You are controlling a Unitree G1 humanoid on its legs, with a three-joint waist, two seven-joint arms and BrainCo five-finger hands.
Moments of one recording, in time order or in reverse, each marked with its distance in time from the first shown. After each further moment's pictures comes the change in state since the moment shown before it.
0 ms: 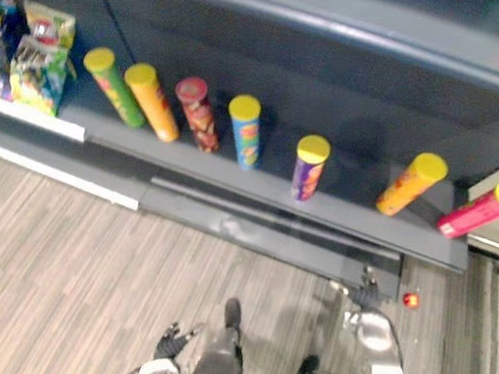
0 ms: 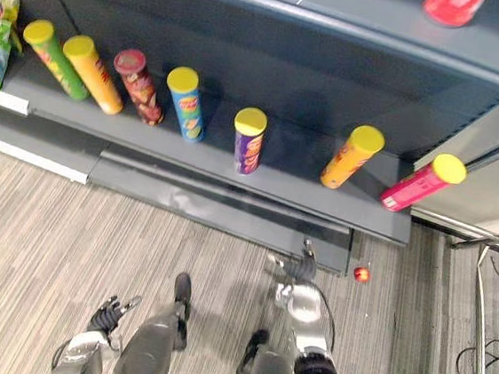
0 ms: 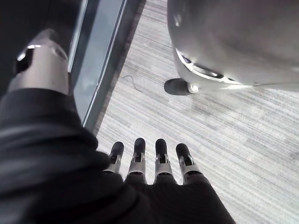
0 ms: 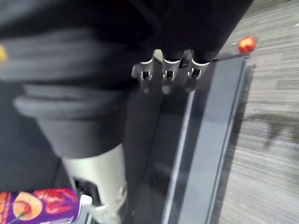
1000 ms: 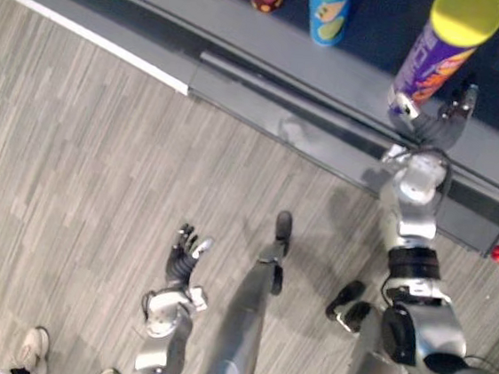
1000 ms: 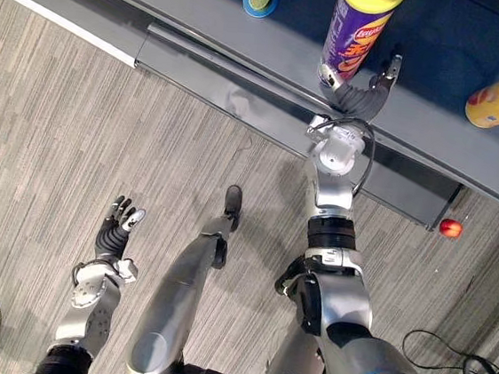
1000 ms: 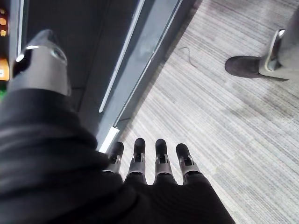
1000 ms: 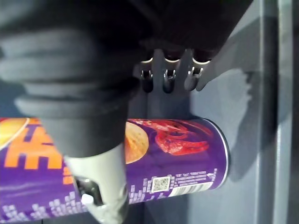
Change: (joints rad) left arm -0.010 -0.023 -0.160 -0.701 -0.271 -0.084 0.038; right arm -0.810 -0.073 -0.106 -0.224 0.041 0.017 -0.328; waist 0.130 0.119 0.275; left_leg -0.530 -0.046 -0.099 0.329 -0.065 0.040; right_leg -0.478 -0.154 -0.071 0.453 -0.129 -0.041
